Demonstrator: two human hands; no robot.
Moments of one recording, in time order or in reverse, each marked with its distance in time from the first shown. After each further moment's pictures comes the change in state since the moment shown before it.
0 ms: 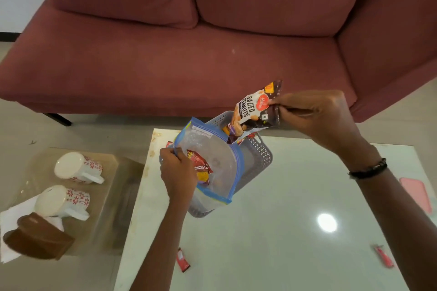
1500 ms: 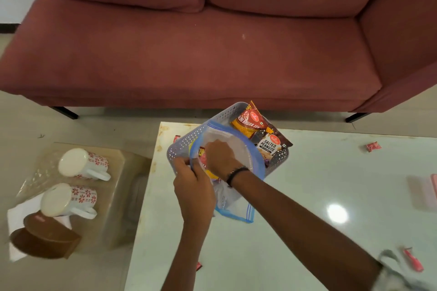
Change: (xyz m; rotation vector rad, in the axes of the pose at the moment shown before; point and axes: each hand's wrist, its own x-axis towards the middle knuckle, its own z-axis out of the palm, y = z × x) left_hand -0.022 -0.014 -0.005 -0.015 -0.052 0.044; right_hand -0.007 -0.022 0.236 -0.214 -0.784 0.509
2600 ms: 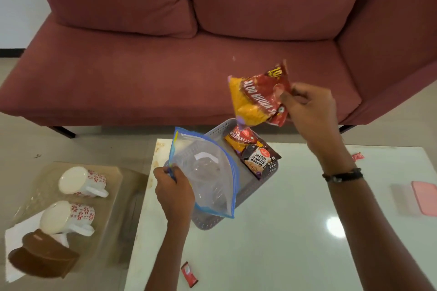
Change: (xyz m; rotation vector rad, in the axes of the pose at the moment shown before) left_hand 0.016 0.009 -0.011 -0.103 0.120 -0.099; right_hand -0.090 0.090 -0.159 0.794 0.827 0.054
